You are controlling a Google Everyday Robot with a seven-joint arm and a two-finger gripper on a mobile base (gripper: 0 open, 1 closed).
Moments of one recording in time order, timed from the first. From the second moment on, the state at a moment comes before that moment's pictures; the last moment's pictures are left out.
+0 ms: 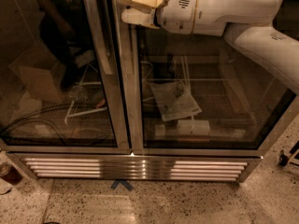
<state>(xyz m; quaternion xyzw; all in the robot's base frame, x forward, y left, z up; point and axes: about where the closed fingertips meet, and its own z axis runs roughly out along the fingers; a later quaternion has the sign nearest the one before) 0.587 0.040 1.066 -0.67 -0.19 -0.34 0.64</state>
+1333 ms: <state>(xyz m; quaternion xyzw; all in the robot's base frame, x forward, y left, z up) 0.585 0.051 1.072 -0.66 -0.19 -0.34 0.64</state>
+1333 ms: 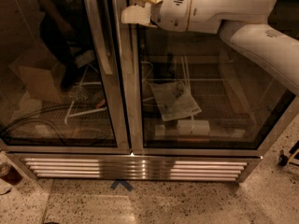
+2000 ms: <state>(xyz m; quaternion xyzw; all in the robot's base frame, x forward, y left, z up) 0.579 0.052 1.072 -0.66 -0.19 -0.34 0.64</state>
